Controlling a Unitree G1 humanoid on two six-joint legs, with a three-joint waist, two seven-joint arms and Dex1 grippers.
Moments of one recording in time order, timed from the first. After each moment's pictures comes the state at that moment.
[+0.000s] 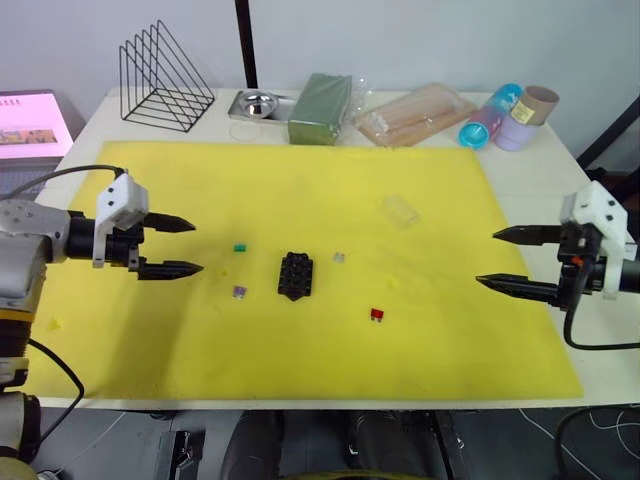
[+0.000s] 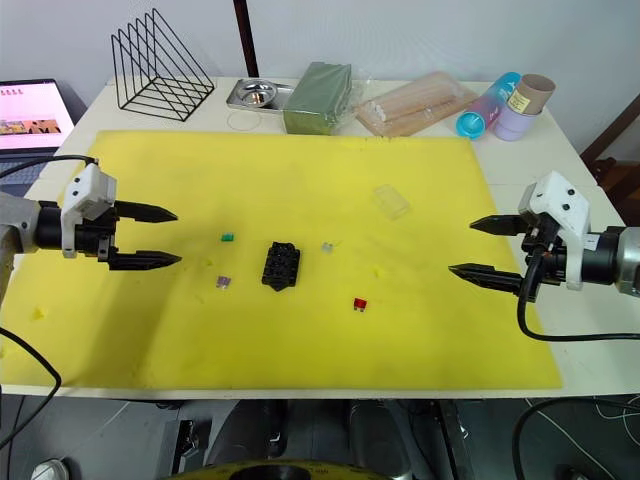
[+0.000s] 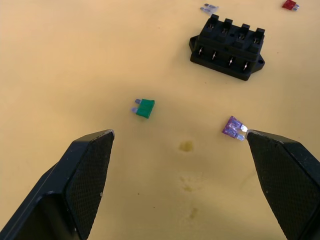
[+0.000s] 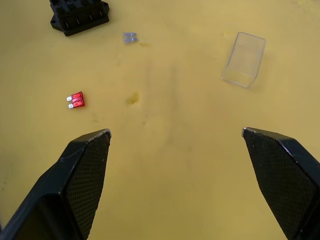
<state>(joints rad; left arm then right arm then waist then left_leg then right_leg) -0.52 1.00 0.05 0.23 -0.35 0.34 -1.47 -0.12 -1.15 -0.41 -0.32 0.60 0.74 1.15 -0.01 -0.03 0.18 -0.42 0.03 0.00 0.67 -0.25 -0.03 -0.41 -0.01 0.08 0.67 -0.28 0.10</state>
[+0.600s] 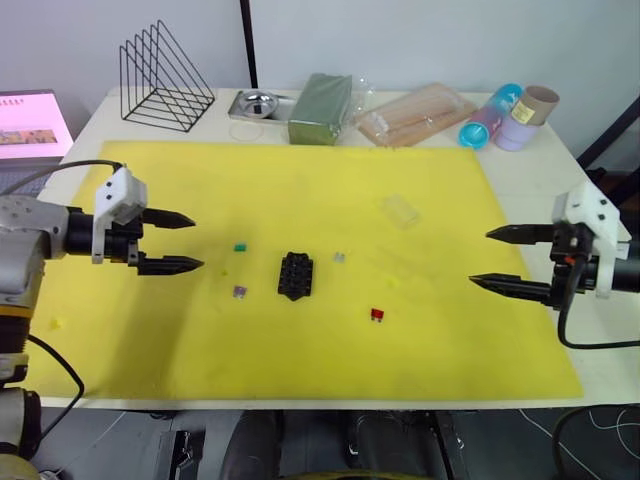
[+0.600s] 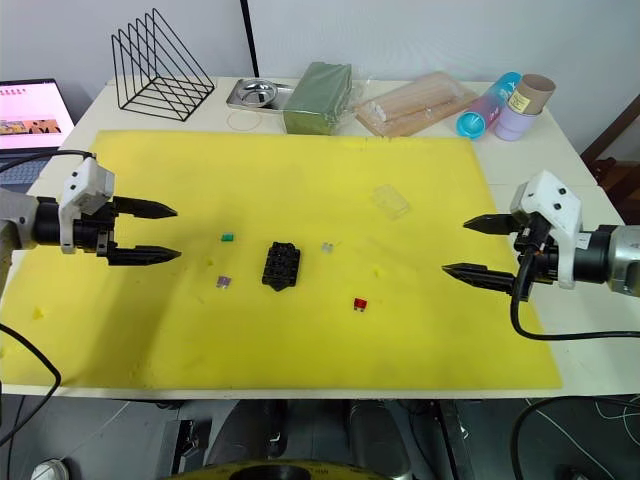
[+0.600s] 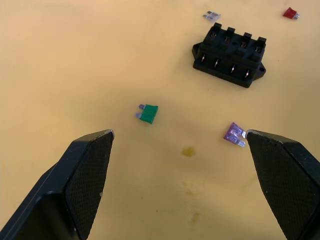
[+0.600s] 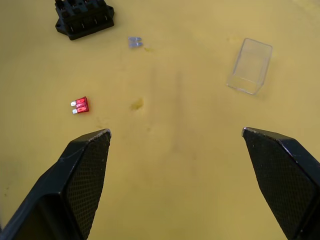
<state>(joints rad) -0.55 1.01 0.05 0.24 -0.35 0.38 -1.47 -0.13 -1.15 -0.39 -0.35 0.61 0.75 1.12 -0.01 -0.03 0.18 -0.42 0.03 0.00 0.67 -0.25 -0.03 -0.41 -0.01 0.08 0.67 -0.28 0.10</state>
